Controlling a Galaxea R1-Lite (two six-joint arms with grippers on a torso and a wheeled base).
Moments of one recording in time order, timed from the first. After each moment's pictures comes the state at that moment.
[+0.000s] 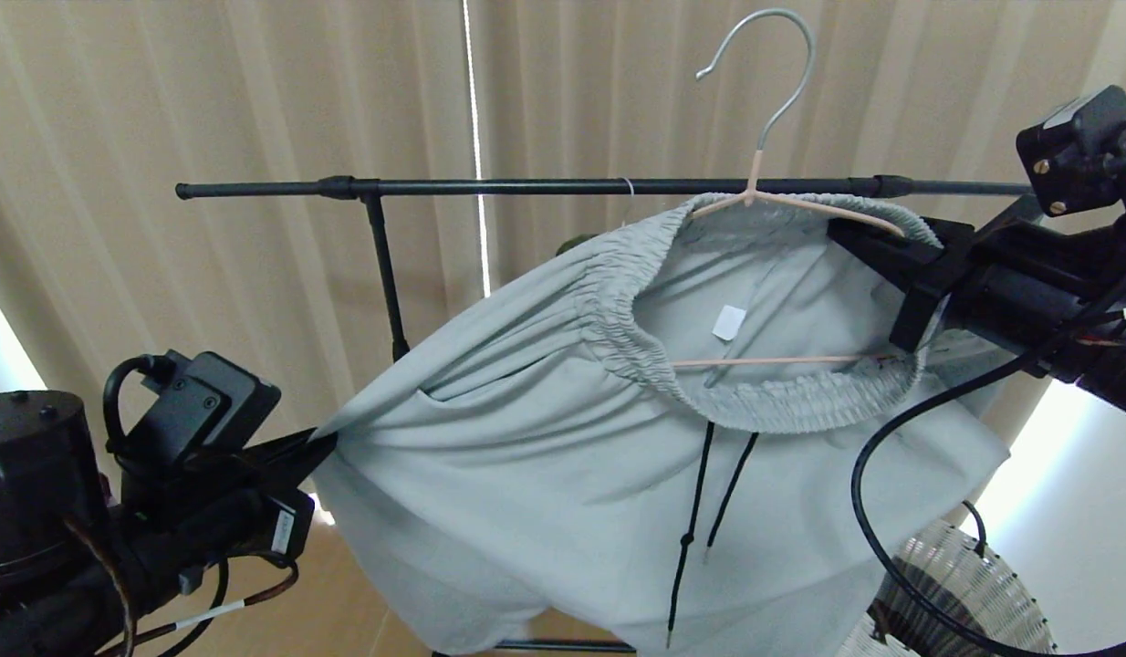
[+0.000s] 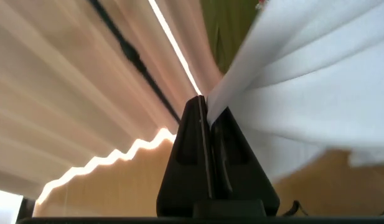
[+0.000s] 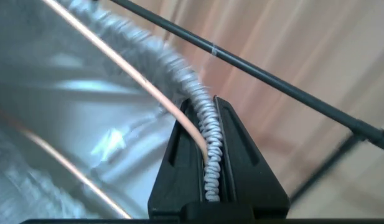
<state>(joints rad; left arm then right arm) -0.38 1.36 -0.35 -0.72 0.13 0.33 0.37 1.43 -0.77 -0.76 0.11 -0.29</state>
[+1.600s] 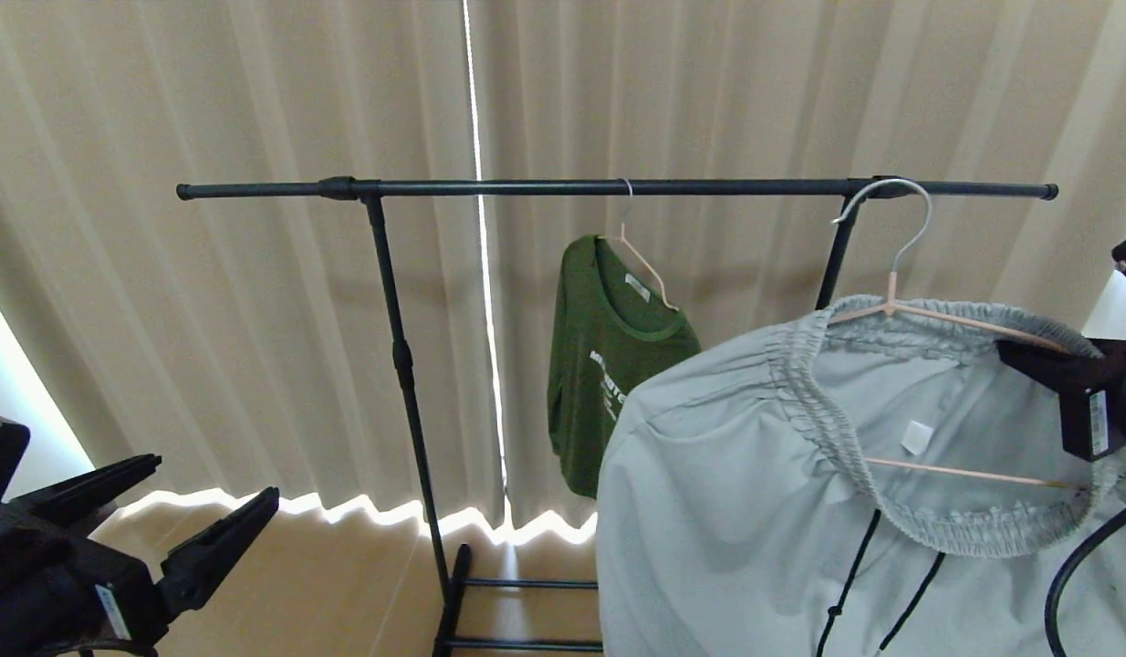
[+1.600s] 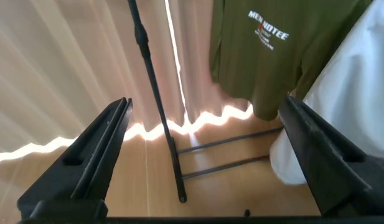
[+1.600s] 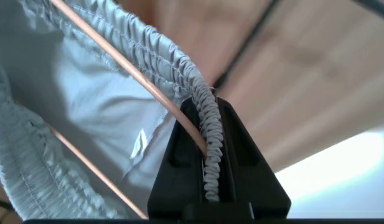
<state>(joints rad) -0.35 0.98 -0.26 -0.52 0.13 0.07 0.14 1.19 -0.75 -0.13 -0.10 -0.29</state>
